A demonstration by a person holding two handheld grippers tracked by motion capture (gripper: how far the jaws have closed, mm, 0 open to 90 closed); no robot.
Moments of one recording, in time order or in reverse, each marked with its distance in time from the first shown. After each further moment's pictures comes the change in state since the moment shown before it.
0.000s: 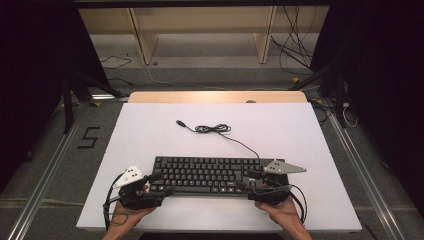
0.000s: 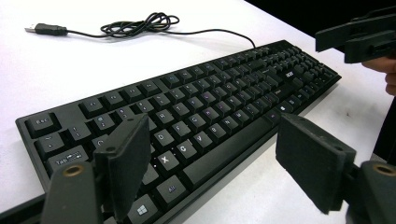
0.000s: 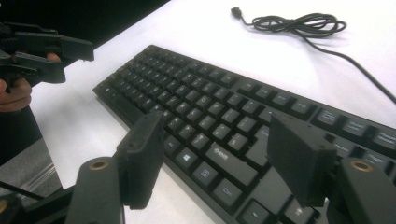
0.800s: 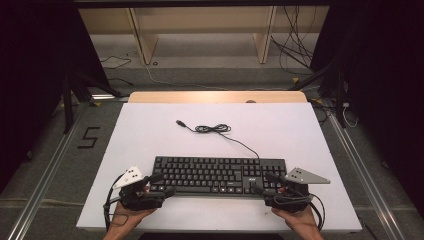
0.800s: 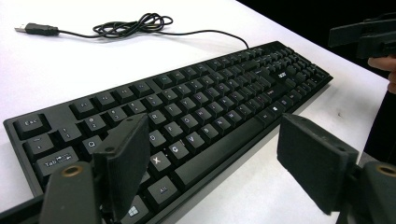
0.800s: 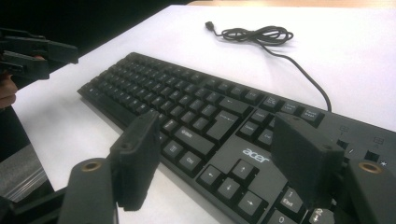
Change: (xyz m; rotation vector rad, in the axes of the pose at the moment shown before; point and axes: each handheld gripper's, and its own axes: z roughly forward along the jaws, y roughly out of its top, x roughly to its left) left arm -0.002 0.000 0.000 -0.008 -0.020 -0.006; right arm -0.014 -0.019 -0.039 -0.069 -0.065 -0.012
